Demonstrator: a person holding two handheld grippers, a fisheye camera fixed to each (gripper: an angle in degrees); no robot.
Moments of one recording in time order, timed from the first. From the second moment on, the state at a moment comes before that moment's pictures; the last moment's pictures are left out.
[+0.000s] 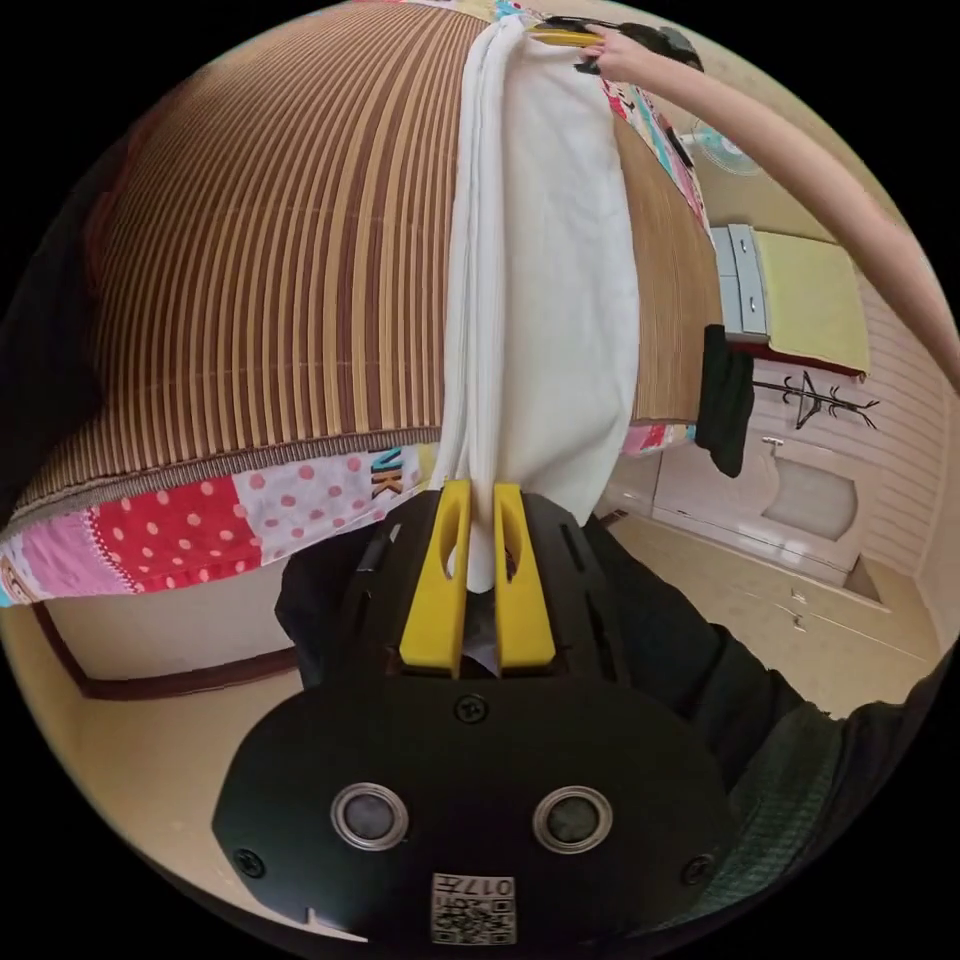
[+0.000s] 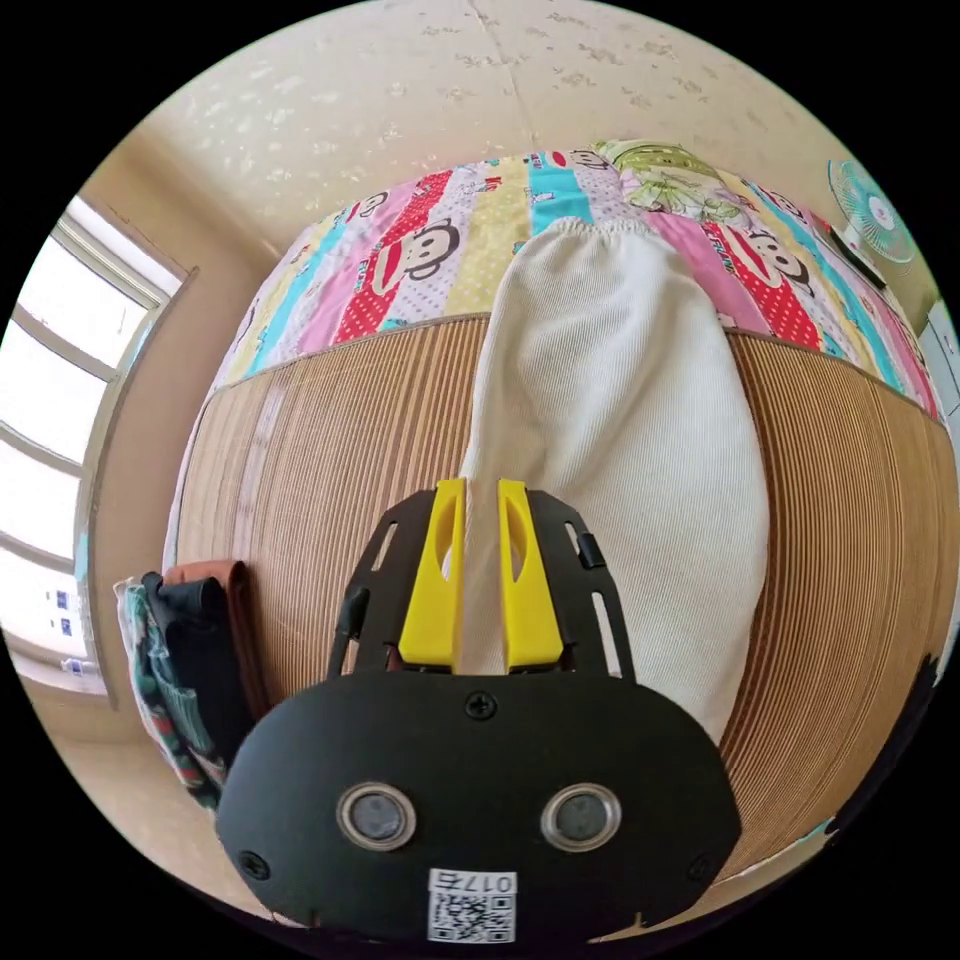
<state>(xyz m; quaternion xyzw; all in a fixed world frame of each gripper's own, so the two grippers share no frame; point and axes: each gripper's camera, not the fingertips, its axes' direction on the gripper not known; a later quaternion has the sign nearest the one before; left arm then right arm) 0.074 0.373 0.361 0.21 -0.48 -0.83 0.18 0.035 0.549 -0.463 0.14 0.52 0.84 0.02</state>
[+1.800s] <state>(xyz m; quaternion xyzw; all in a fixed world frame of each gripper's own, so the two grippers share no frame) -0.033 0.362 0.204 0.15 -0.46 -0.83 0.29 -0.221 0.387 -0.143 0.34 0.28 0.89 0.14</state>
